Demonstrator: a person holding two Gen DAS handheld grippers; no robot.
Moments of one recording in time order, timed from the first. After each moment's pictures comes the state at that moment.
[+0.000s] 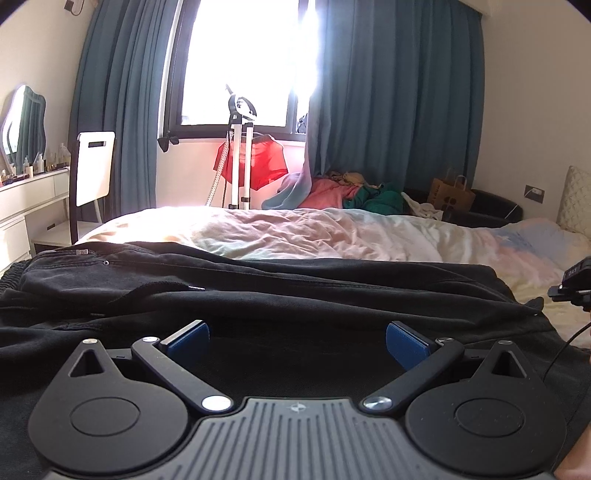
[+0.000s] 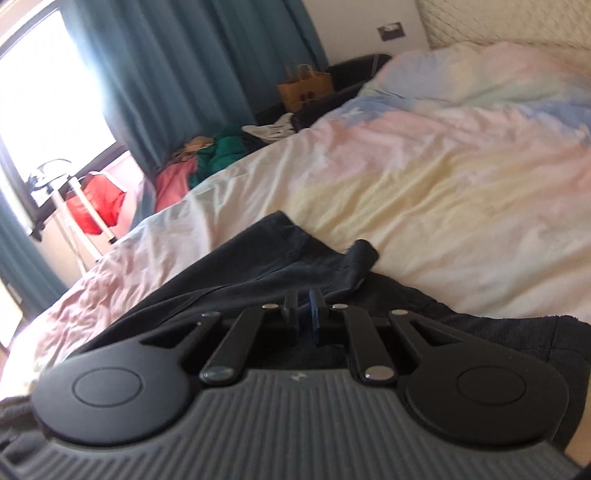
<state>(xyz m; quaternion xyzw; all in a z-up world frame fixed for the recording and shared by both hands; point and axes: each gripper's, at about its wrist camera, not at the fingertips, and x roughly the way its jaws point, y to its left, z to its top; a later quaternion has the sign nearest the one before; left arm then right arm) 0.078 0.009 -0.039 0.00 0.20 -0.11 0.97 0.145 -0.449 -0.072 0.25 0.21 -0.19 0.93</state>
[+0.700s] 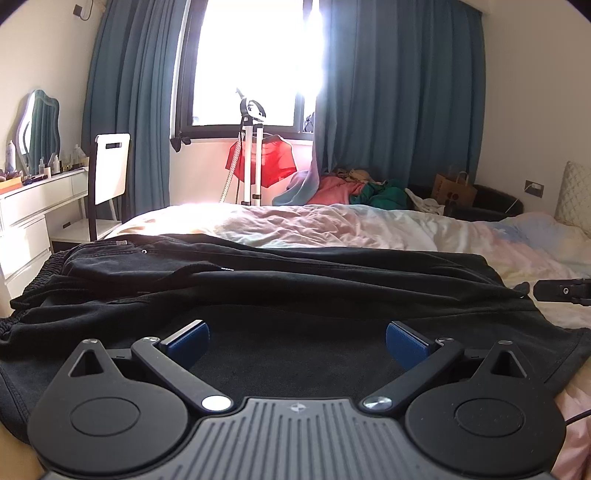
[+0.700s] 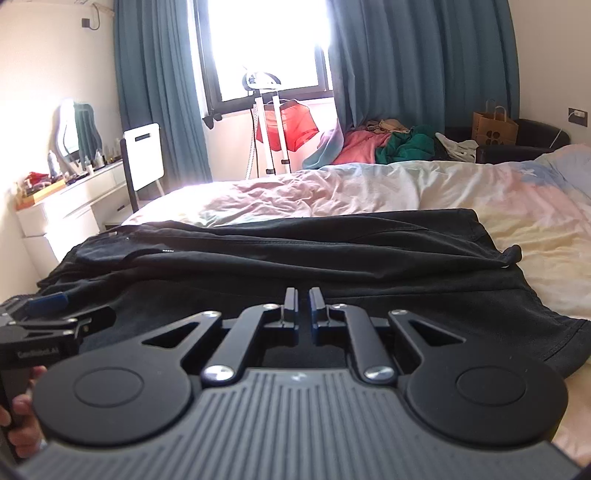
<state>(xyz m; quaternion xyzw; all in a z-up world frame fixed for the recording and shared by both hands) -0.005 0.040 -0.022 0.00 0.22 -0.09 0.97 0.008 -0.268 -0.010 0.05 0.23 0.05 0.97</state>
